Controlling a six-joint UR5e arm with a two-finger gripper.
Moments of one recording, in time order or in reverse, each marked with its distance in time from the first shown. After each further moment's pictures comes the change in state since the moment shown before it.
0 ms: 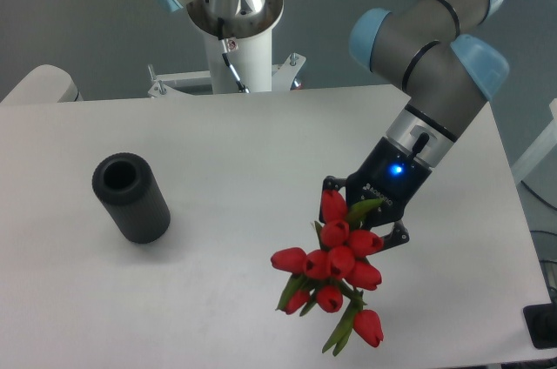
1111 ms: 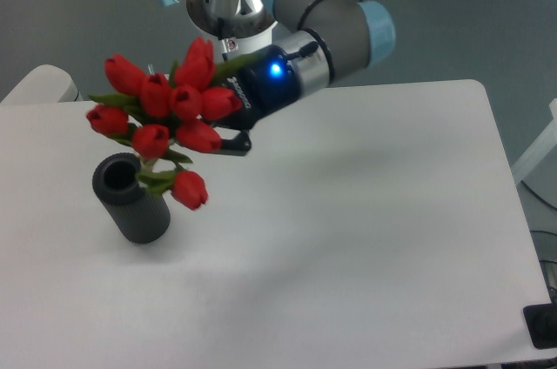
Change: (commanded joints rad) arm -0.039 0.189 -0.246 0.017 -0.899 -0.052
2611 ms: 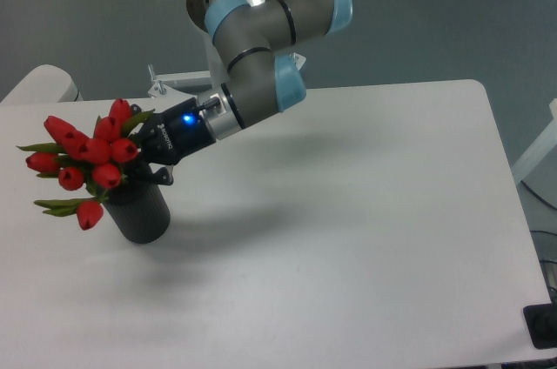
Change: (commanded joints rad) arm -0.175 0.075 -0.299 -0.002 0.180 0.273
